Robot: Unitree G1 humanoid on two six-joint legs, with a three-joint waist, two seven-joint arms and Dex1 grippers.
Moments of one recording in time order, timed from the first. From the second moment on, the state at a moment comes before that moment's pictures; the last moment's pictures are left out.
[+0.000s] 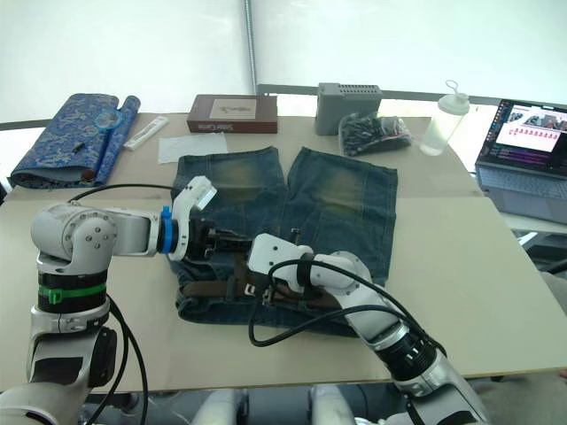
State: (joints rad) left arm -0.74 0.56 0.05 -0.18 -0.63 1.55 -0.62; right arm -0.53 -0.40 0.48 -0.29 -0.05 0.39 0.74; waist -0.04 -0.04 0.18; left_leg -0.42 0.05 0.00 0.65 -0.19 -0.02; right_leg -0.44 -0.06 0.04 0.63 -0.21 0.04
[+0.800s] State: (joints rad) left arm -0.77 0.56 -0.20 -0.33 -0.53 1.44 -0.46; right arm -0.54 -0.39 0.50 -0.27 -0.14 0.38 0.76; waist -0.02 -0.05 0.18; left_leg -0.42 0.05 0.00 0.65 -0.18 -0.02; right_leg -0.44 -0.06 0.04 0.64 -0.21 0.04
